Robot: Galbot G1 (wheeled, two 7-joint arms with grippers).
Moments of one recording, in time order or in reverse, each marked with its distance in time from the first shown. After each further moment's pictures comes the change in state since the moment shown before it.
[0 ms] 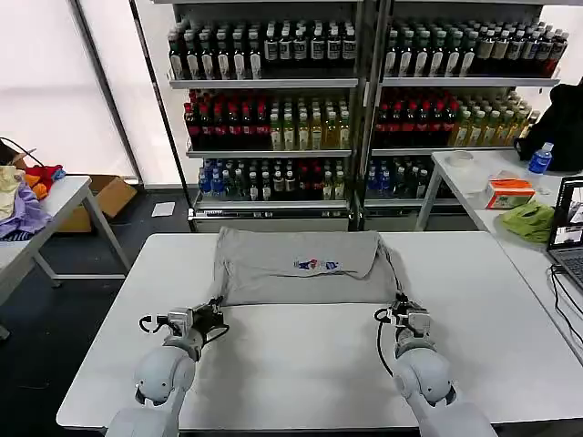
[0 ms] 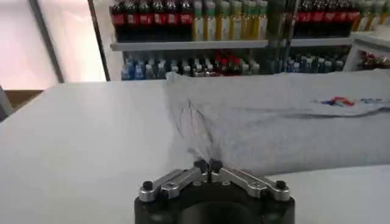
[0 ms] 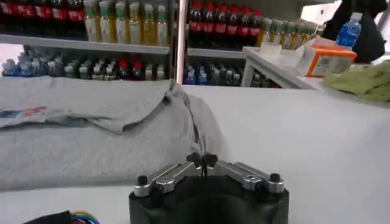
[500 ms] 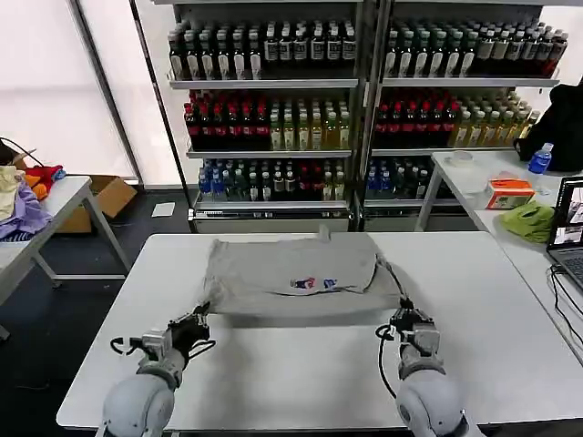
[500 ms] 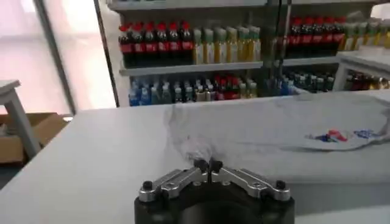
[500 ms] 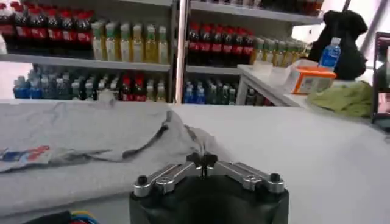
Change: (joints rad) left arm 0.249 0.034 -0.068 -0.286 -0.006 -0.006 -0.007; right arm -0.235 0.031 0.029 0.278 -0.062 -0.031 0.076
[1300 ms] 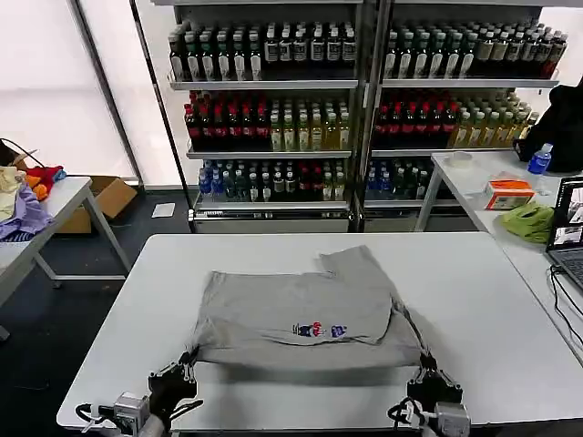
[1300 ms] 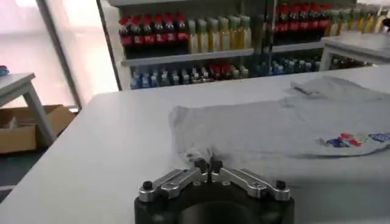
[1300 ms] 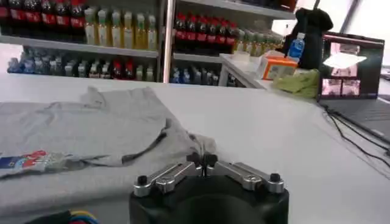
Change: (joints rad) left arm 0.328 0.011 -0.038 -0.206 0.040 -0.048 -0.002; right arm -0.389 0.014 0.038 0.246 -0.134 0.004 0.043
